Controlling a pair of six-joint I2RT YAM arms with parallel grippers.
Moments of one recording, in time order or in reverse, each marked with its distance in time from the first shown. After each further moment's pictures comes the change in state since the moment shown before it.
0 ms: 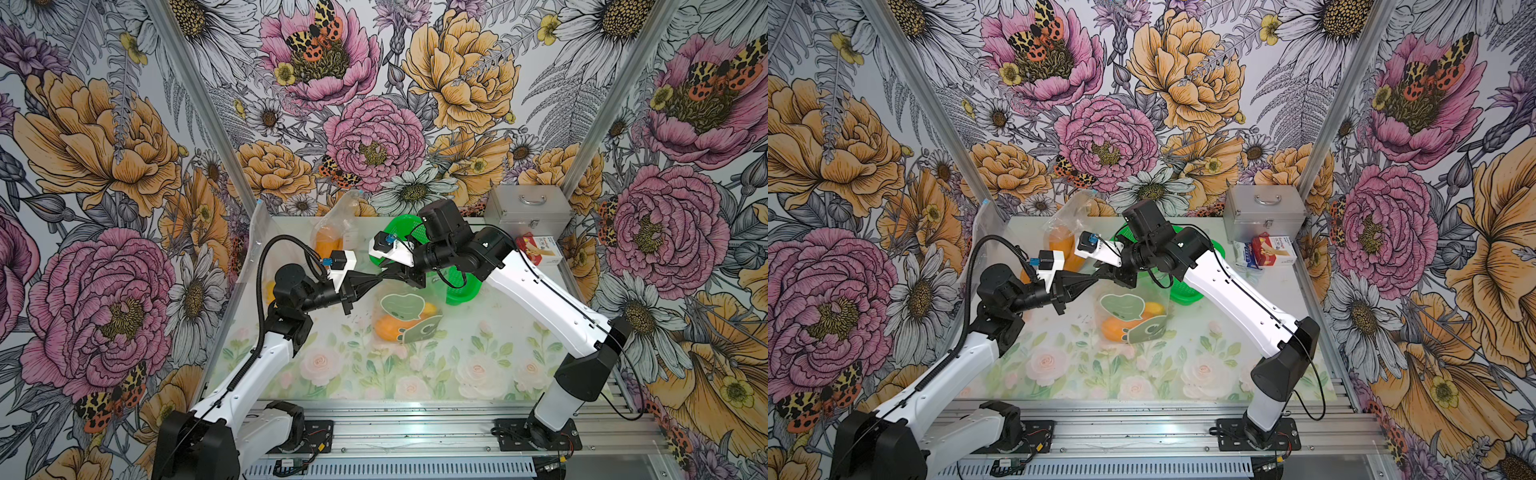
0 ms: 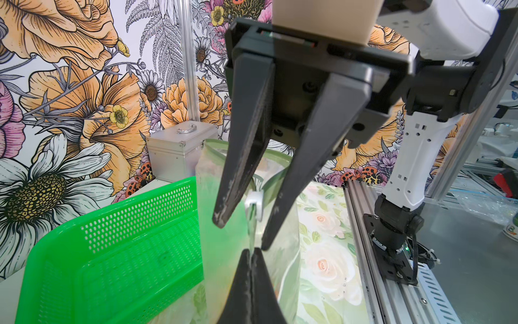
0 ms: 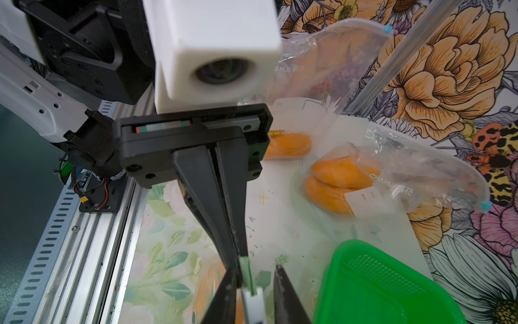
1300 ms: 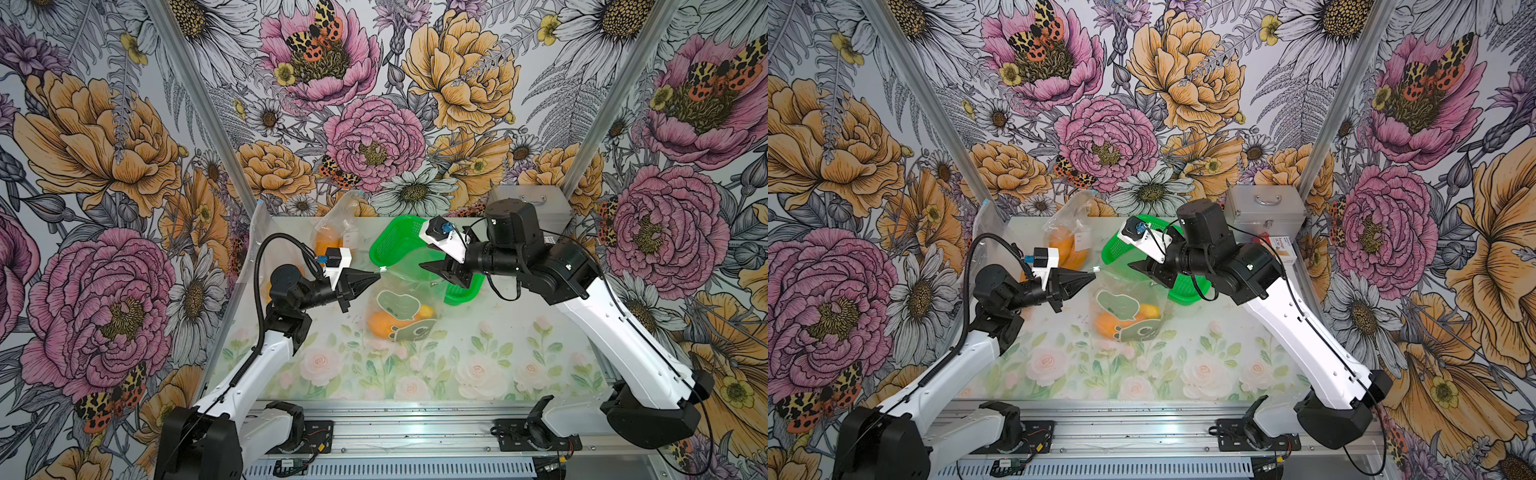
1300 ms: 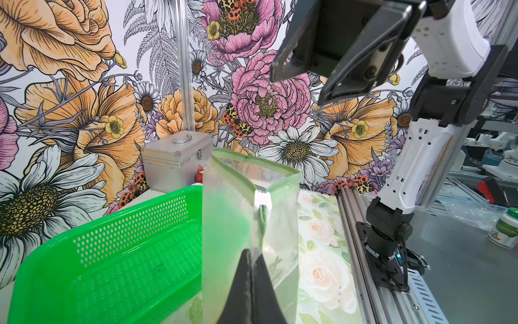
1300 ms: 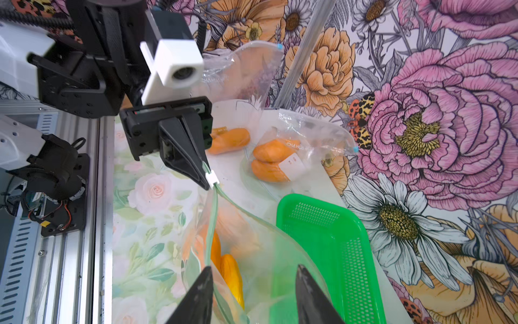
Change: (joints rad) left arm 0.020 0.021 0.000 0.098 0.051 -0.071; right arm -0.048 -0.300 -0.086 0.002 0.158 0.126
